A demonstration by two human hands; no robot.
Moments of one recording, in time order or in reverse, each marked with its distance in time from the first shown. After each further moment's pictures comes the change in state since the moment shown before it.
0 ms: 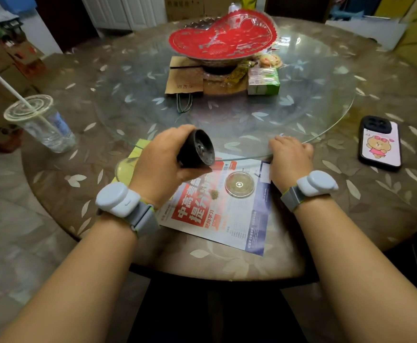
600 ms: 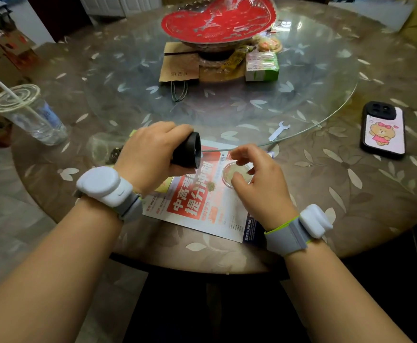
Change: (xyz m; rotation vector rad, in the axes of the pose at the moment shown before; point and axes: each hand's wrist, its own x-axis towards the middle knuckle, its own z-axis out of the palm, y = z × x) left_hand 0.008 -0.014 -0.007 0.425 -0.163 0.210; right_hand -0.067 -0.060 -0.023 0.876 0.032 -0.042
